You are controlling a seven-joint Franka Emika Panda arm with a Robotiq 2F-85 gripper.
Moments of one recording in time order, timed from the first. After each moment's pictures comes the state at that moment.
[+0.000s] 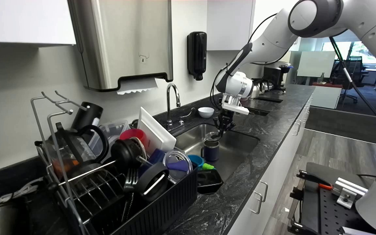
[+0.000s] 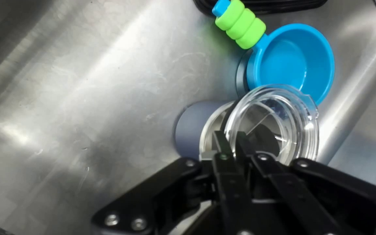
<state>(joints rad) -0.42 0.76 -0.06 -1.73 0.54 2.33 0.02</state>
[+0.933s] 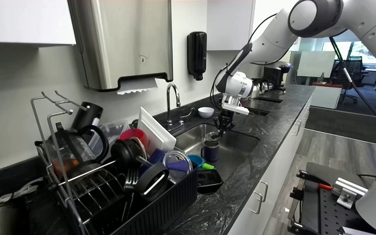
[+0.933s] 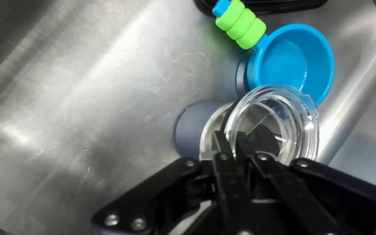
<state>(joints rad) -0.42 0.76 -0.06 -1.73 0.54 2.33 0.02</state>
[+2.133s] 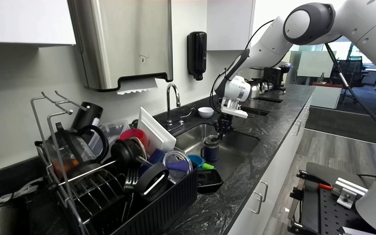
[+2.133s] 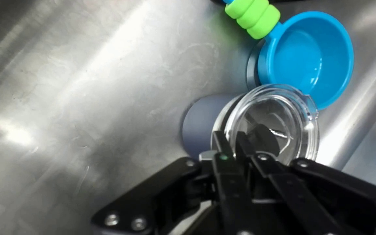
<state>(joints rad) -0.42 0.82 -0.07 -1.67 0.54 2.33 0.02</state>
